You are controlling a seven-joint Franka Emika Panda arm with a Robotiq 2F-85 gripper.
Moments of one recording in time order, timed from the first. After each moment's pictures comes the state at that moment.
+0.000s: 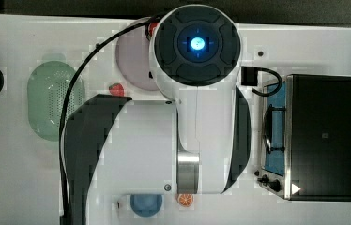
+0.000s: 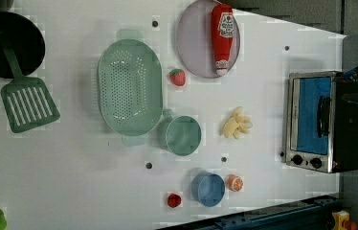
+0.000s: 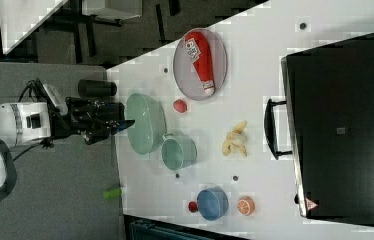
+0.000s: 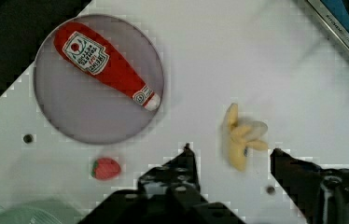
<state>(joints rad) 0.01 -0.02 -0.01 -1.79 -0.01 0.20 0.02</state>
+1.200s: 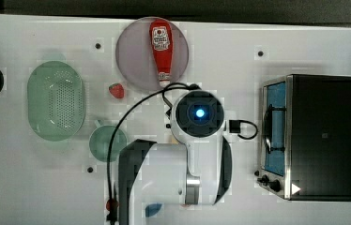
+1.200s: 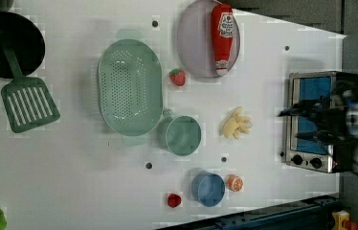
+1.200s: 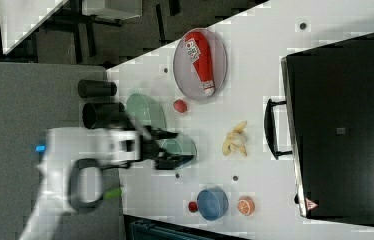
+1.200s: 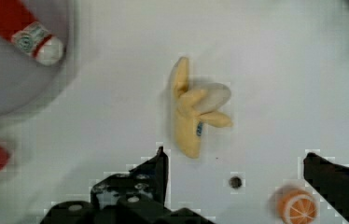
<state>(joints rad) 0.00 -0.05 -0.03 -2.33 -0.03 0.59 -0.02</state>
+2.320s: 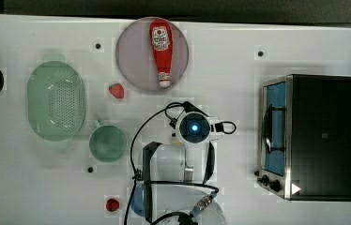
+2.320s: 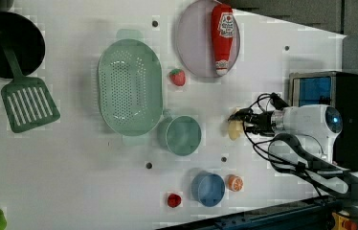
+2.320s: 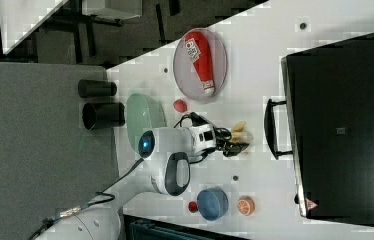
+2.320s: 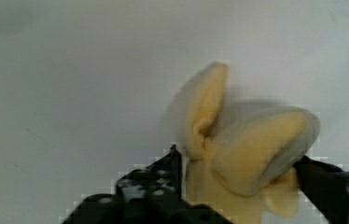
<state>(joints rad) -0.01 0.41 -0.06 -2.43 -0.01 1.19 -0.24</state>
